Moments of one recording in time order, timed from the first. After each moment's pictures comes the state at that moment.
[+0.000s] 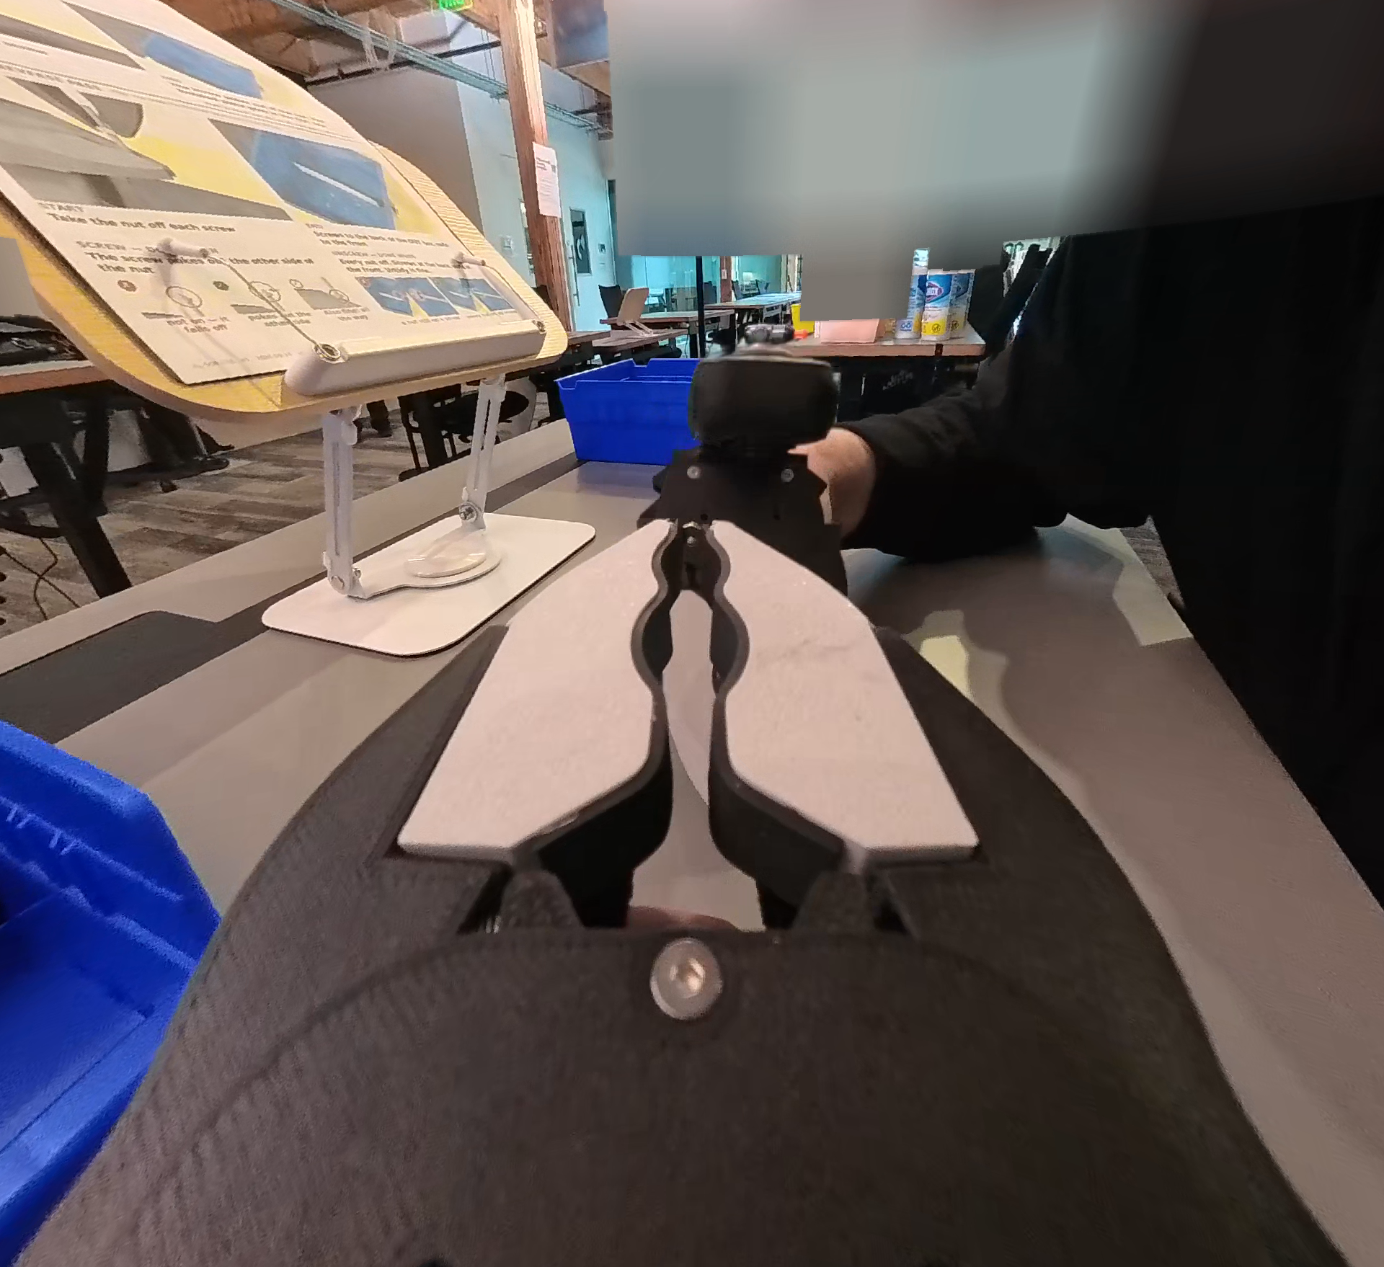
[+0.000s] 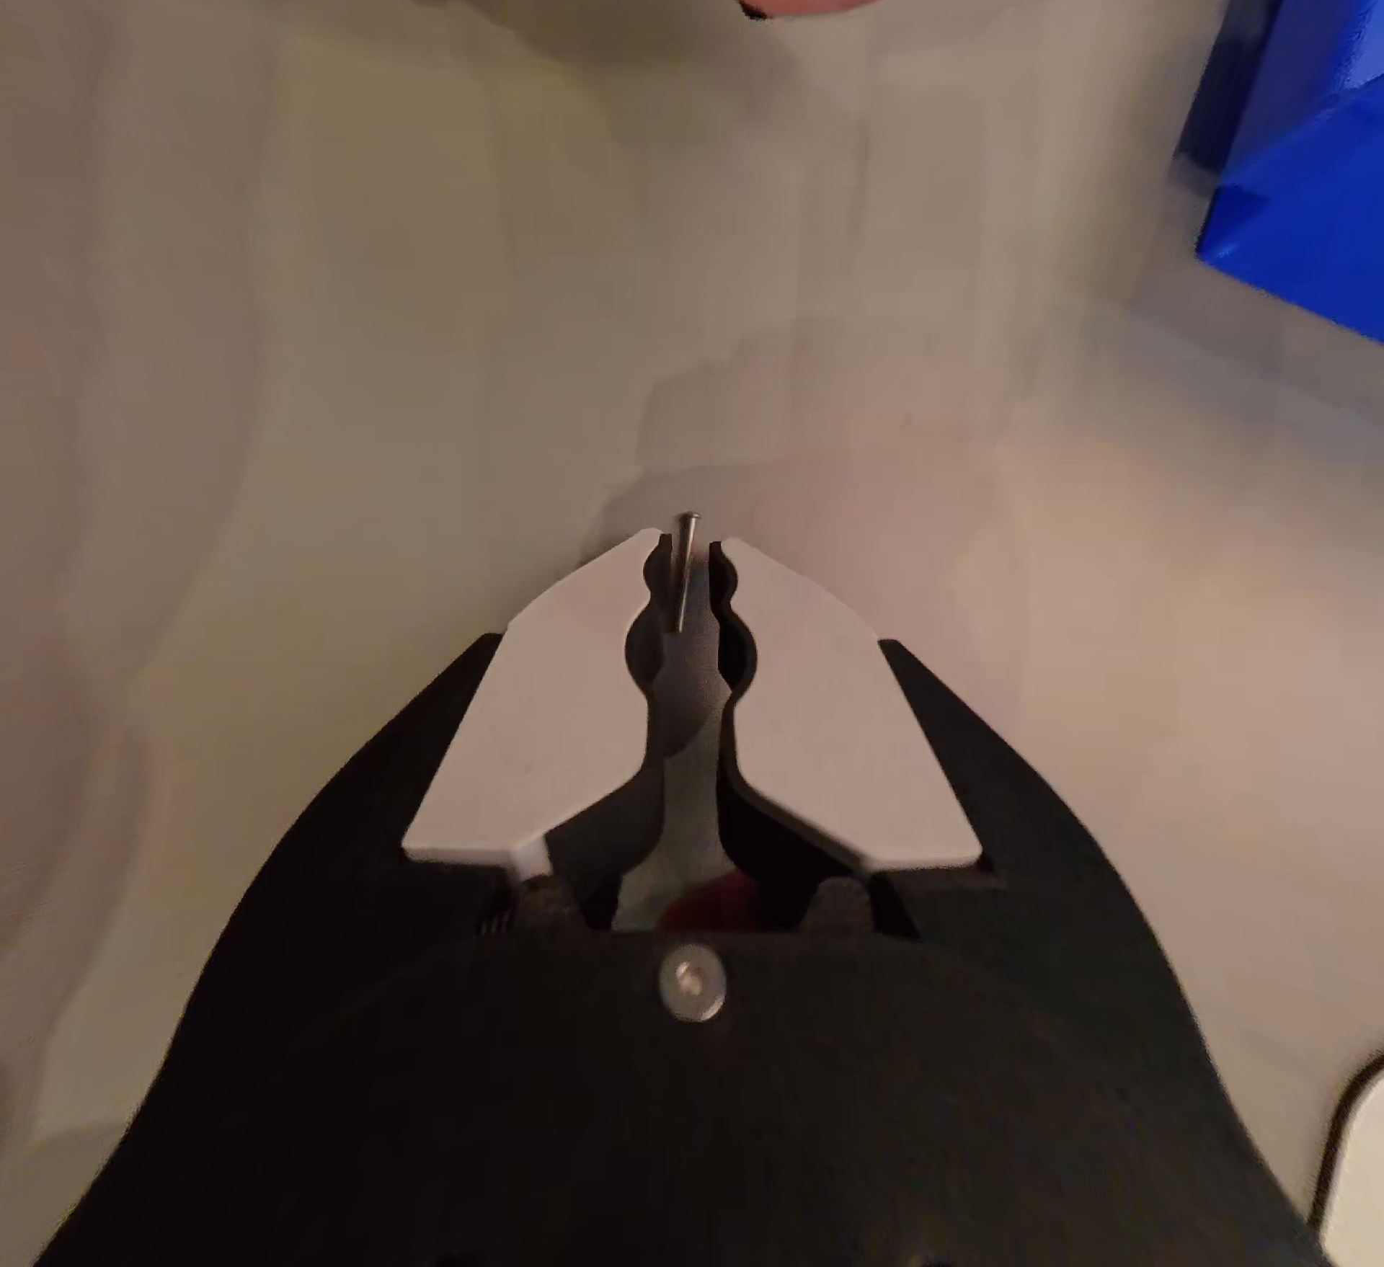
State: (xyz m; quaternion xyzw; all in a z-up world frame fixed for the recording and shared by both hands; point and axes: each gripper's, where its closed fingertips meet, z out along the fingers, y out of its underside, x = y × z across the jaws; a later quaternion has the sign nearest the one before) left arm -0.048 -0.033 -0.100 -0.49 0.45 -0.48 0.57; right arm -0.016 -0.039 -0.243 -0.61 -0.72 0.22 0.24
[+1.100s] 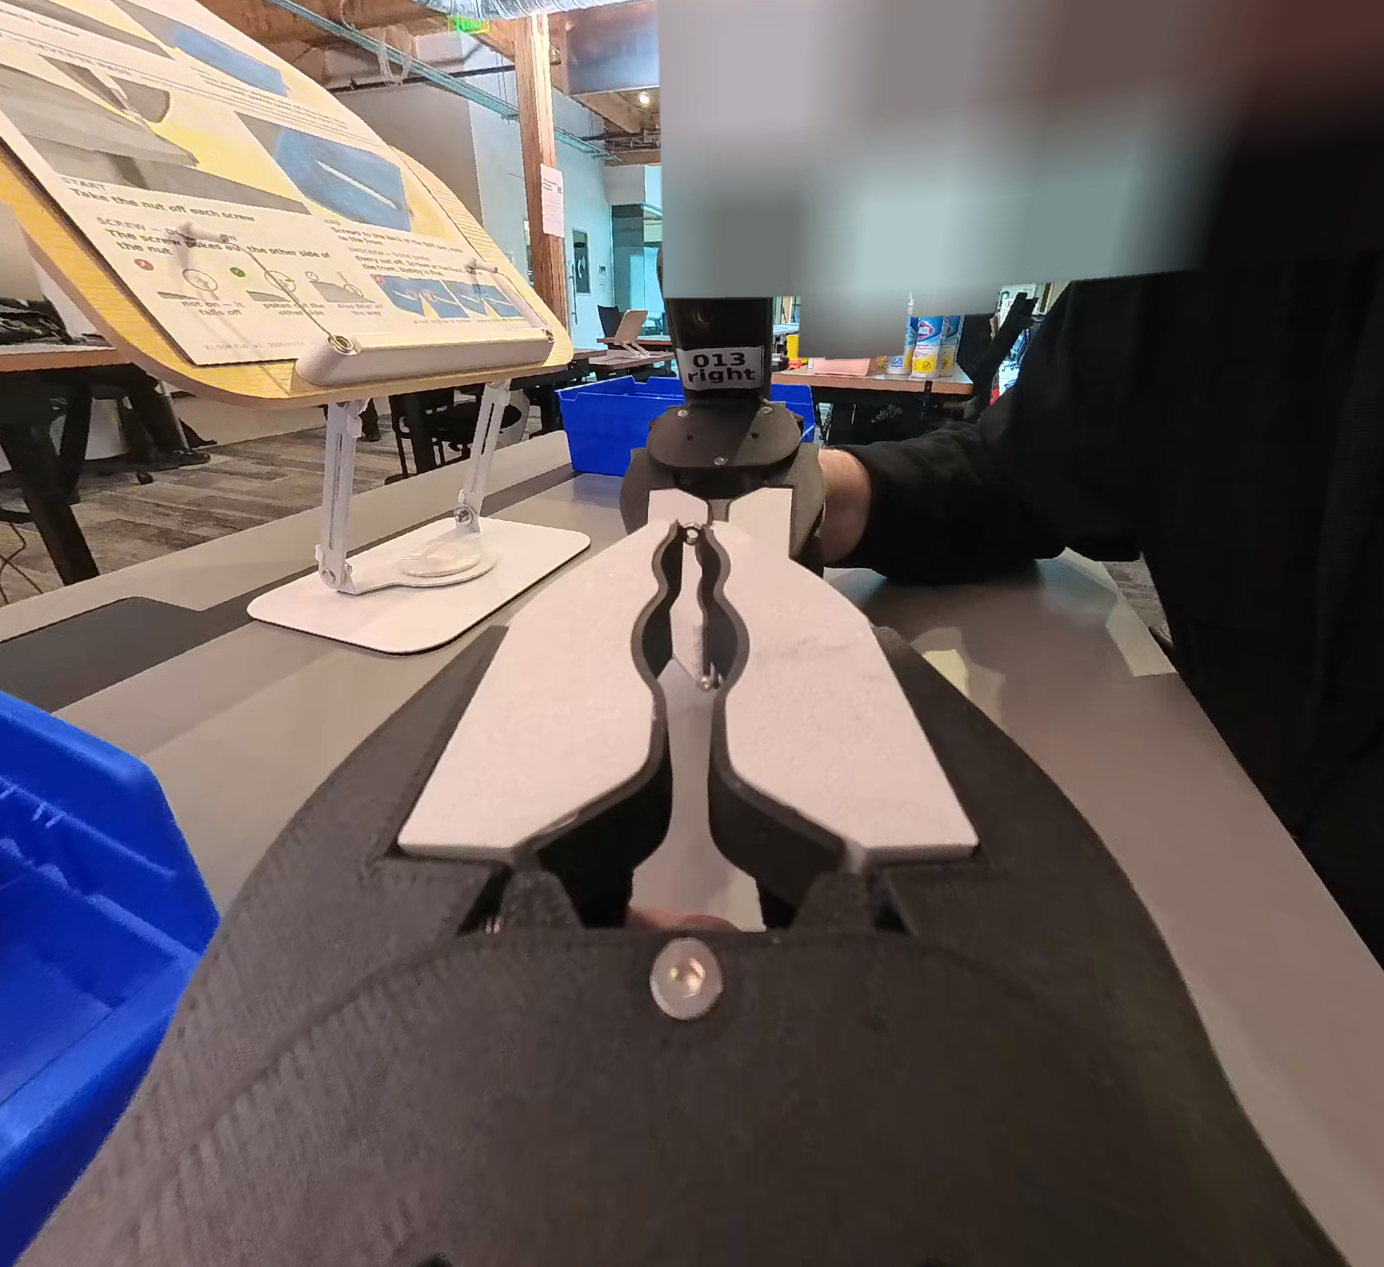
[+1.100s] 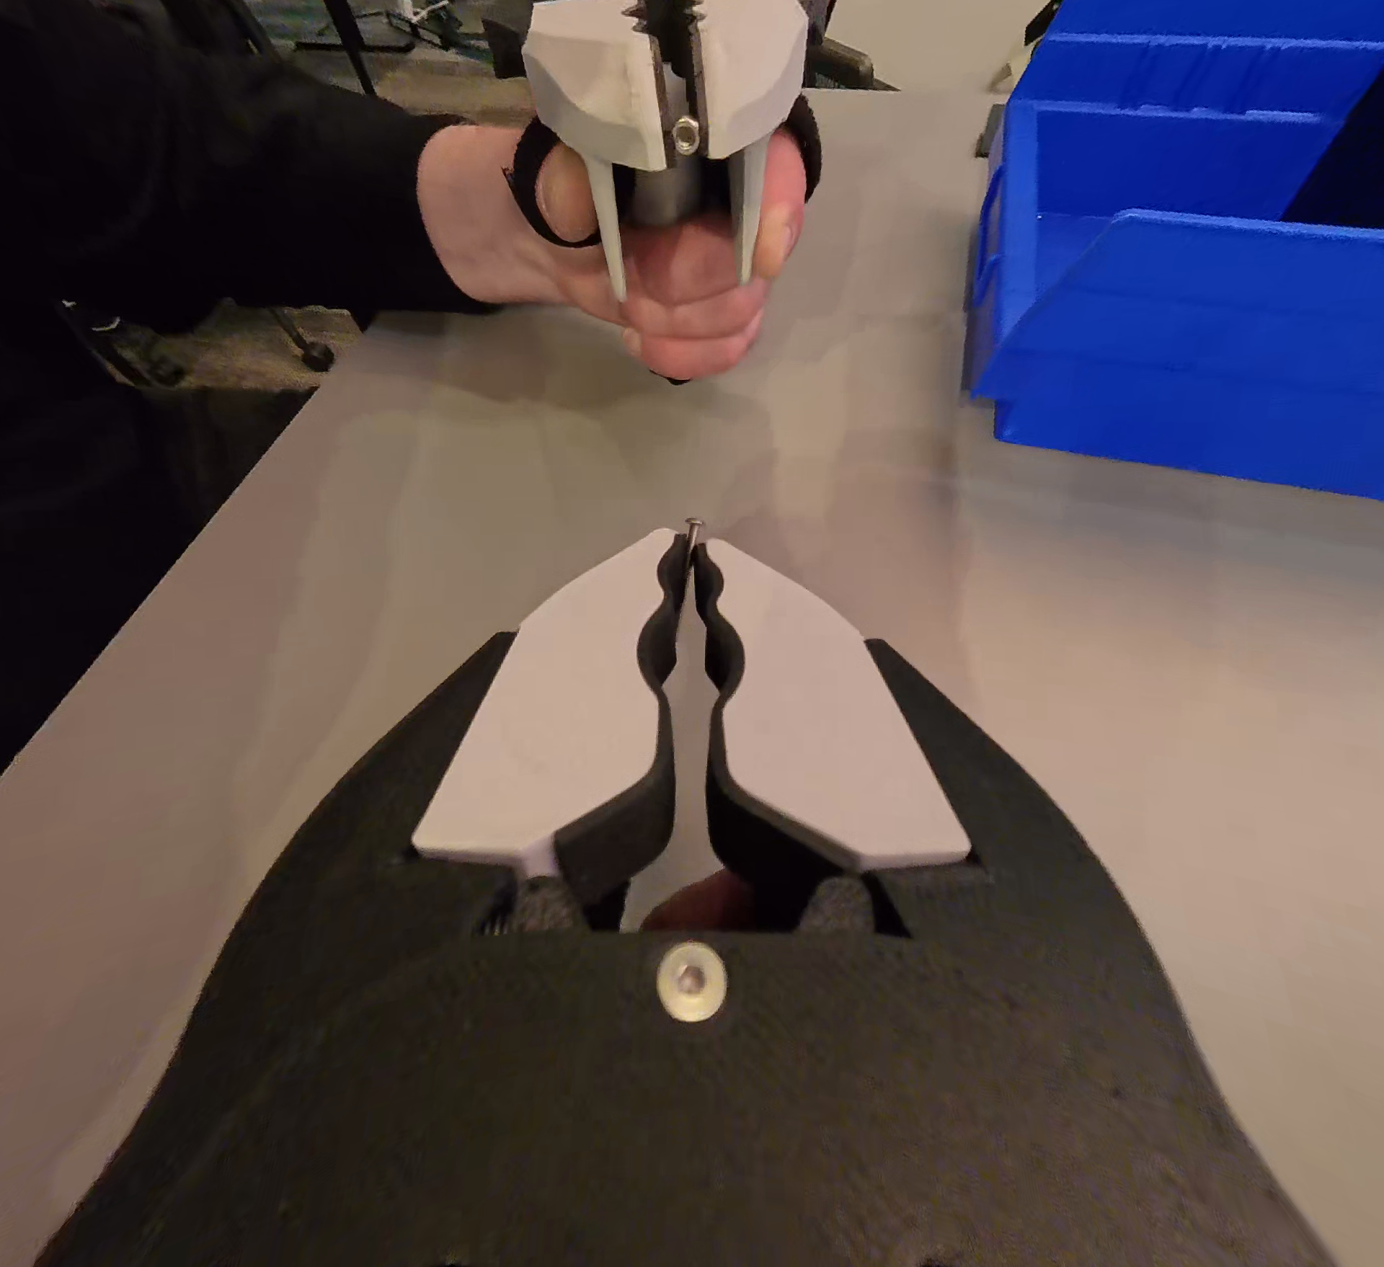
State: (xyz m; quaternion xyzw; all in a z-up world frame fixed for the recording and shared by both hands) left arm -0.051 -0.028 -0.100 -0.49 0.42 -0.51 0.57; right arm -0.020 -0.031 -0.171 -0.60 -0.59 0.40 0.35
